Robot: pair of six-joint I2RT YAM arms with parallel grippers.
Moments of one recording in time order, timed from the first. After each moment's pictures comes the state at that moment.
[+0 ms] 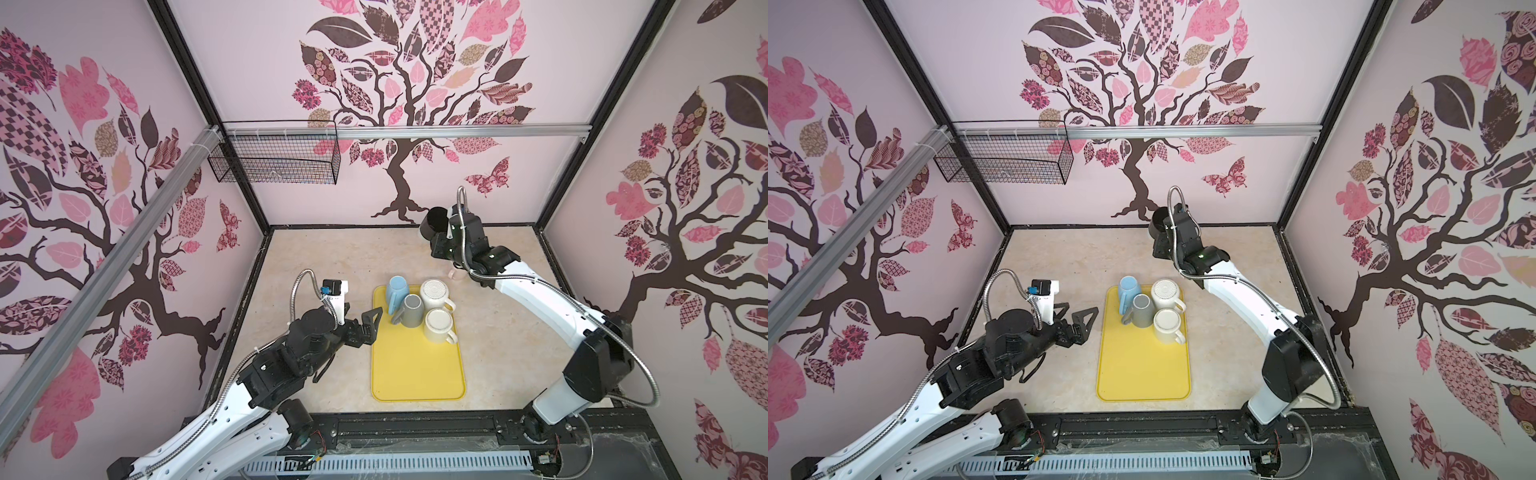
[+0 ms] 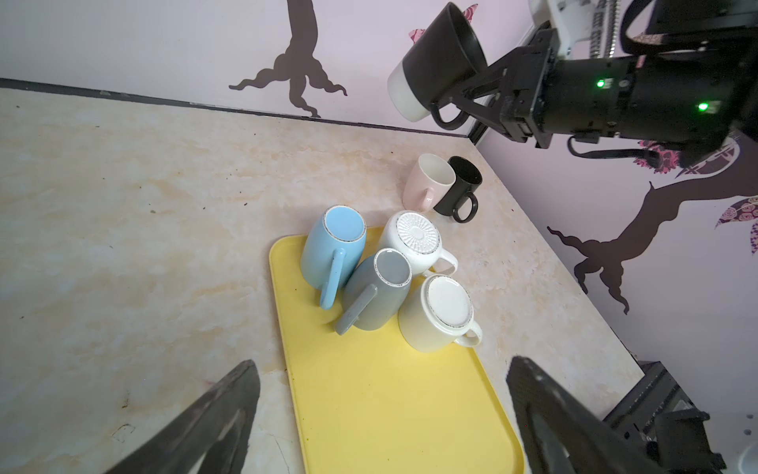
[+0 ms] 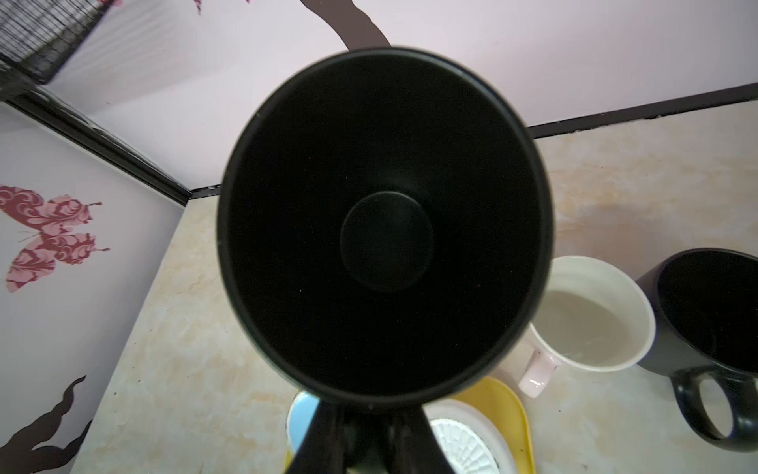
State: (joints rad) left arm -0.85 0.68 0.80 -0.50 -0.27 -0.49; right arm 0.53 1.65 1.48 -0.38 0.15 0.53
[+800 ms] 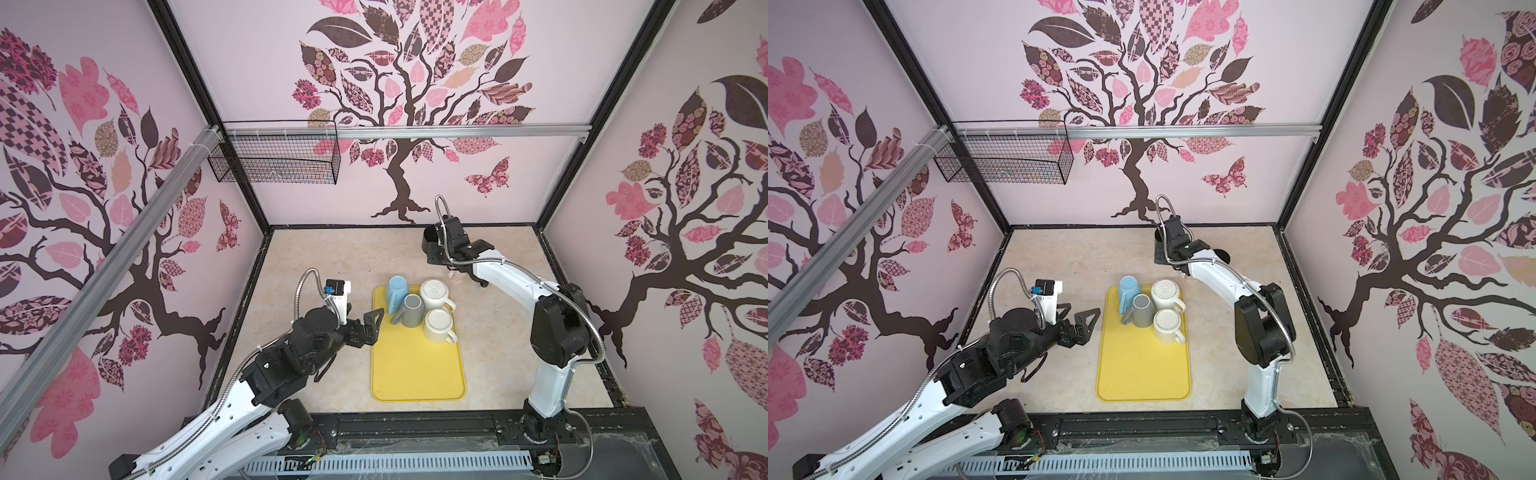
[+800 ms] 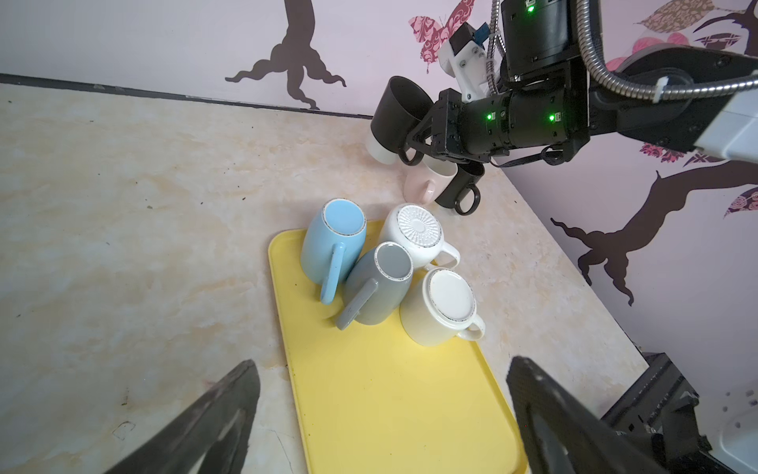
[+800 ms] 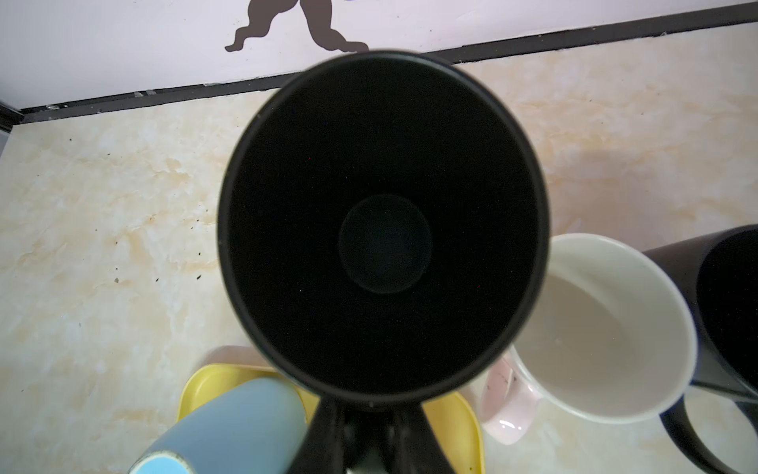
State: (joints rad) left arm -0.85 0.70 0.80 -0.50 -0.26 -0.49; right arm 0.48 1.88 1.57 -0.46 0.17 0.45
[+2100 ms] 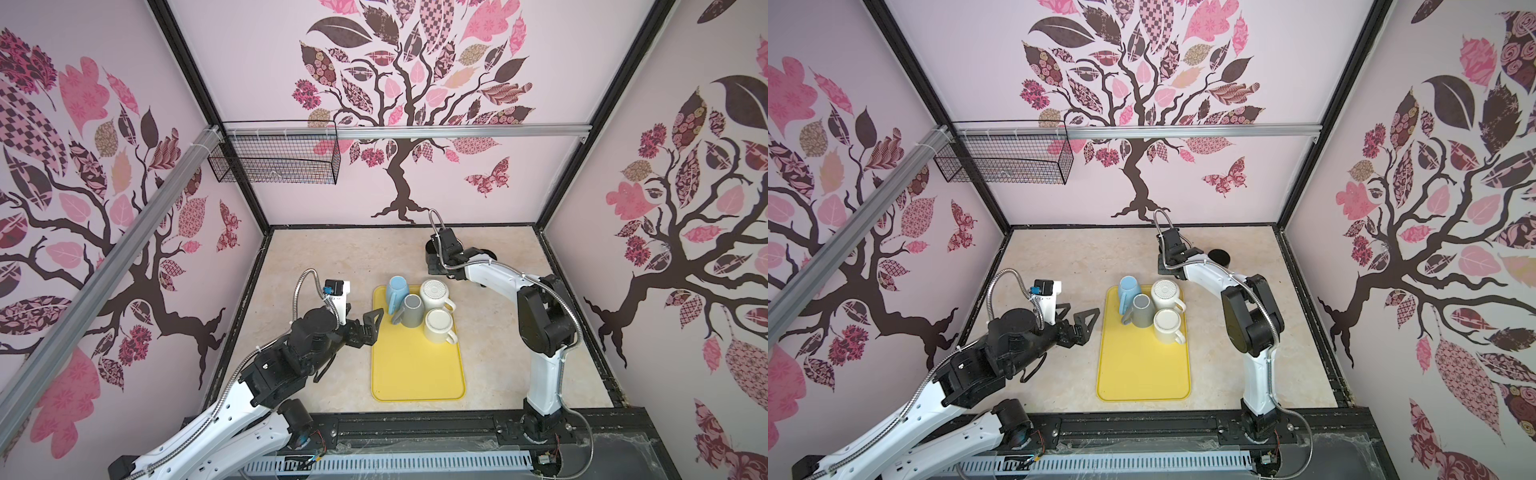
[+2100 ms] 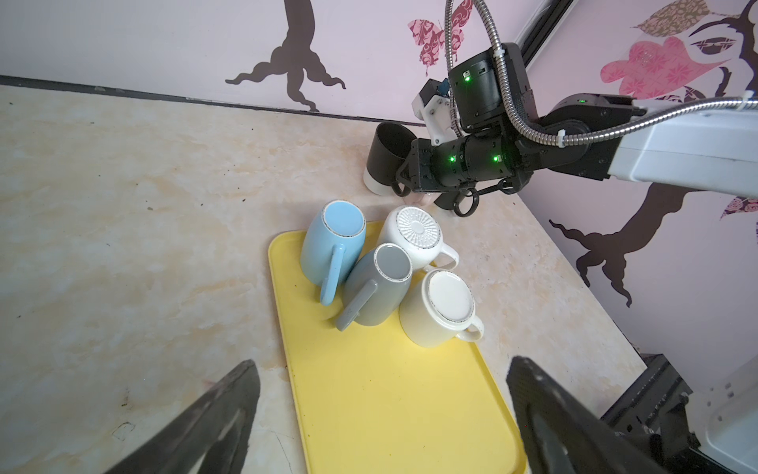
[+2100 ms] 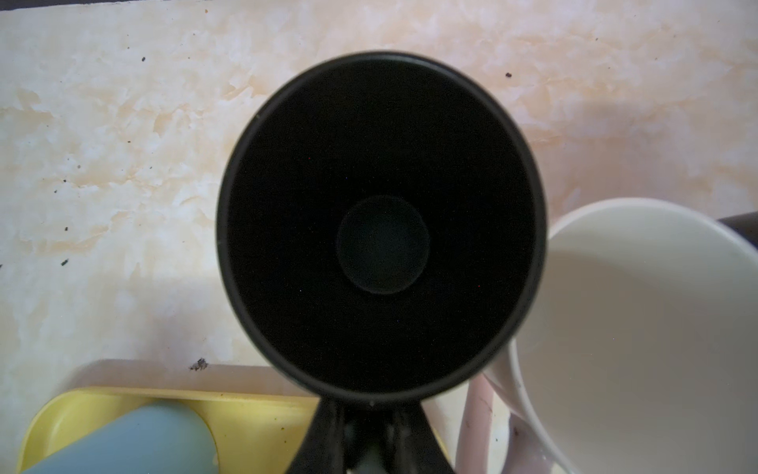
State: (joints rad) left arm -0.85 0.69 0.80 -0.50 -0.26 -0.49; right arm 0.46 1.99 1.52 -0.42 0.21 0.40
